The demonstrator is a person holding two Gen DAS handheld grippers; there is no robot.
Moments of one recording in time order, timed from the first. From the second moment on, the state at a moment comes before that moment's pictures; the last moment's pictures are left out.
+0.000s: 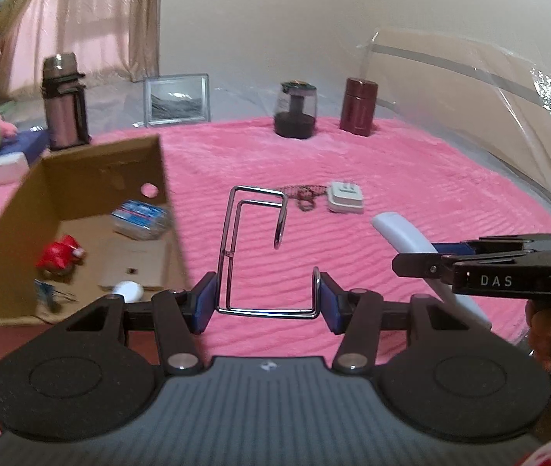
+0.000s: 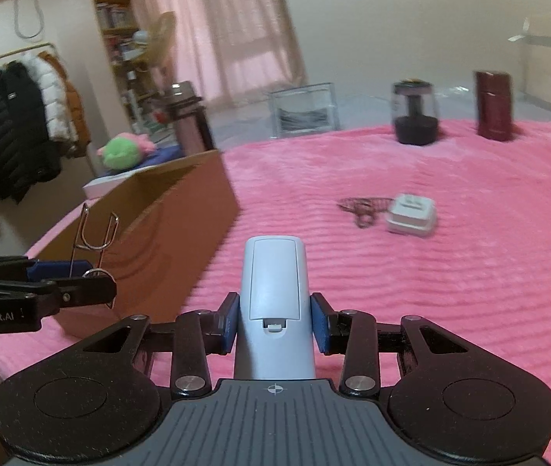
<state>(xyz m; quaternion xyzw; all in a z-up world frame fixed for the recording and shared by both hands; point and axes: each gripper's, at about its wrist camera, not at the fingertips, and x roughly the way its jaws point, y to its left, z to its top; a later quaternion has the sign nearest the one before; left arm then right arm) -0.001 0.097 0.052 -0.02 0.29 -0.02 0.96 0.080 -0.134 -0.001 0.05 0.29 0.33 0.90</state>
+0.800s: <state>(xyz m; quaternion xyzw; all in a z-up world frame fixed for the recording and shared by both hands) 0.031 0.259 0.089 0.10 0.37 -0.02 0.92 0.137 0.088 0.061 0.00 0.28 0.48 0.83</state>
